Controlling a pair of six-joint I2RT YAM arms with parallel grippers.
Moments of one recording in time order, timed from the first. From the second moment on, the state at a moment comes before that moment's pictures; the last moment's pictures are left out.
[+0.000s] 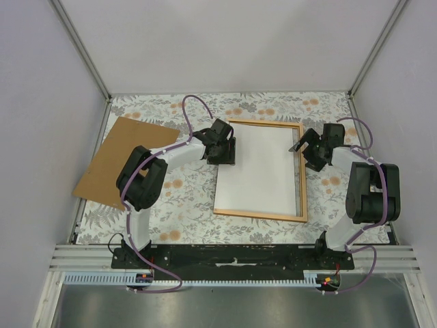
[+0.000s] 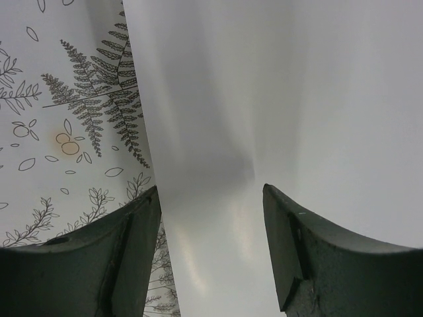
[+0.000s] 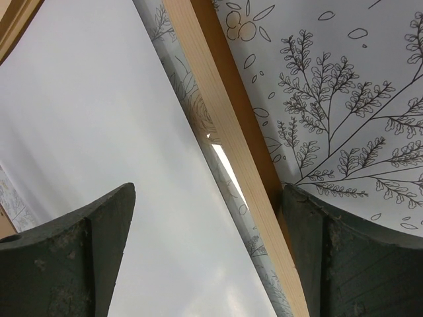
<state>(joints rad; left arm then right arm) -0.65 1.98 1.40 -0.43 -0.03 -0.54 -0.09 1.67 0.92 -0.18 -0.23 0.65</state>
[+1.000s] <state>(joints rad) -0.66 1.97 1.40 -0.44 -0.05 -0.49 -0.09 1.67 0.92 -0.18 -0.23 0.65</state>
